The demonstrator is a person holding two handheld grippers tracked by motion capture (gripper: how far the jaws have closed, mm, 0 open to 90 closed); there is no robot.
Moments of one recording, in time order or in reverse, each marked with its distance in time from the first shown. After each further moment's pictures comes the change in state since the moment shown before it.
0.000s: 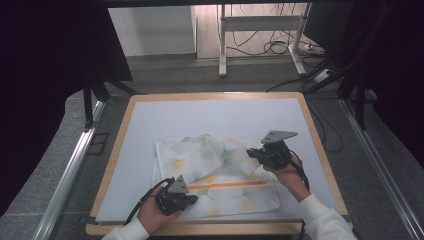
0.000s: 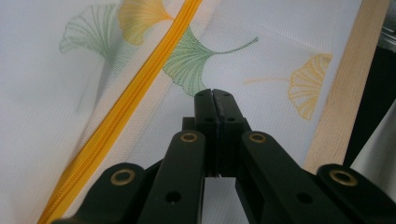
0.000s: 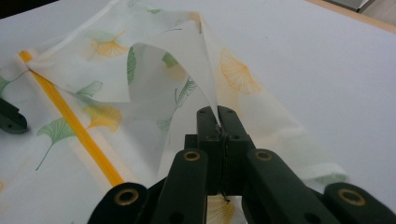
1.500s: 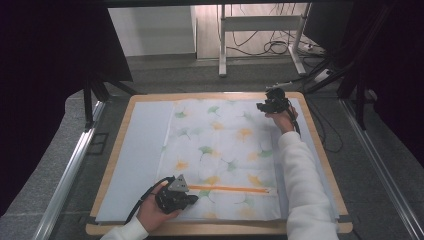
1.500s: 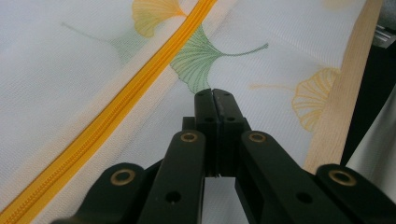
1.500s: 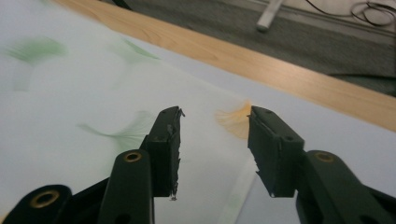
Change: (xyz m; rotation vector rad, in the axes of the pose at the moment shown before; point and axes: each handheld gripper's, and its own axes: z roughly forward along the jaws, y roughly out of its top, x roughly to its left) left arm 0.003 0.002 0.001 0.010 -0.023 -0.001; right arm -0.183 0.054 0.090 0.055 -0.319 0.208
